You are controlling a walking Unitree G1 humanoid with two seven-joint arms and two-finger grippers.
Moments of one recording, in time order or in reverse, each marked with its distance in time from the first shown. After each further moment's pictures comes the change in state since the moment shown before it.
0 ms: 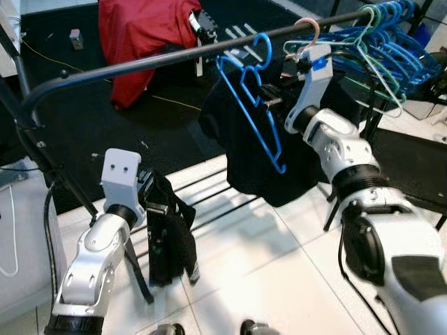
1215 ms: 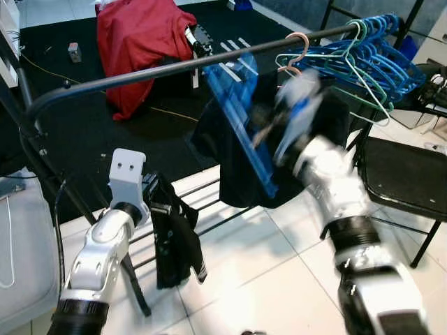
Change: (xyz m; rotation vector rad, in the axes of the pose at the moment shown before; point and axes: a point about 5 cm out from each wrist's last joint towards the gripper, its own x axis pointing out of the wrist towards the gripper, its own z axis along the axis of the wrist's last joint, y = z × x) left arm 0.022 -0.001 -0.012 -0.018 0.075 -0.035; right arm -0.049 0.054 -0.103 -0.085 0.139 0.120
